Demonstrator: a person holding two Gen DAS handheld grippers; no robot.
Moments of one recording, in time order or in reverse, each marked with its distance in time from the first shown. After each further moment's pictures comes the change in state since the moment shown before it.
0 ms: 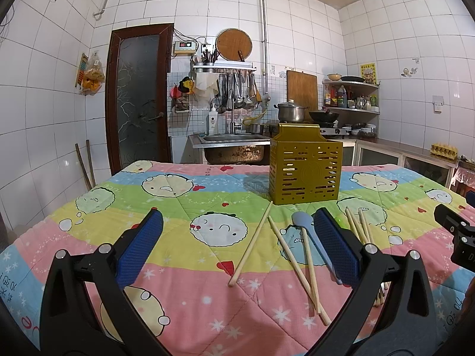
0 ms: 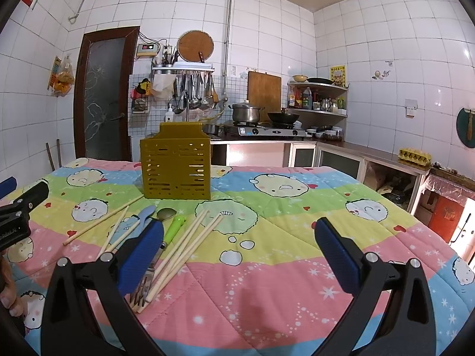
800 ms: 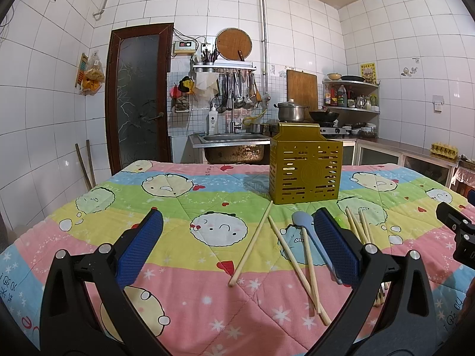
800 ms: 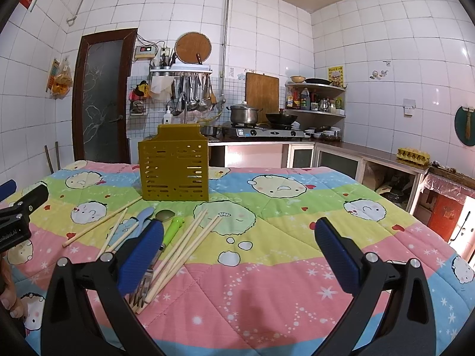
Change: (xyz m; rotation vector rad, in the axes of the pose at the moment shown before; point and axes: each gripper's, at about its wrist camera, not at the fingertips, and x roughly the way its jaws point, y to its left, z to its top) left arm -0.001 0.002 0.001 -0.001 0.001 0.000; right arm 0.000 -0.003 0.002 0.006 -0.002 -0.003
